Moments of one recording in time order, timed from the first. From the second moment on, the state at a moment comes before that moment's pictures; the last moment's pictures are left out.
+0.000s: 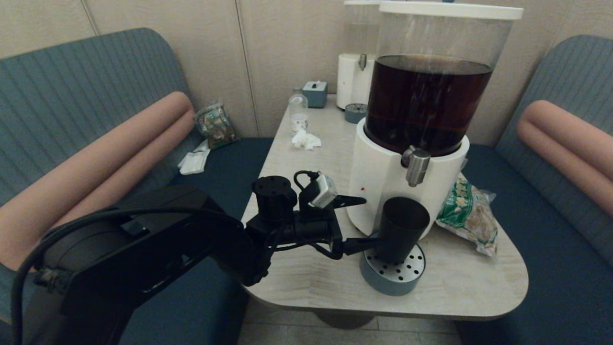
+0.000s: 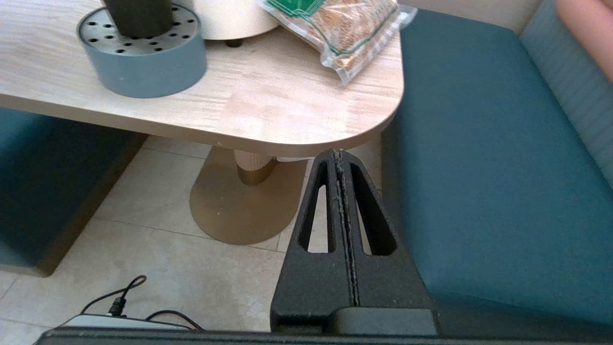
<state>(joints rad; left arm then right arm) -0.55 2.37 -1.22 -1.22 -0.83 0.13 0.00 0.00 -0.01 0.06 0.03 -0.06</state>
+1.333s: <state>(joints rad) -0.62 2.33 -1.09 -1.32 -0.81 0.05 0.00 0.00 -0.01 0.06 0.03 -0.06</state>
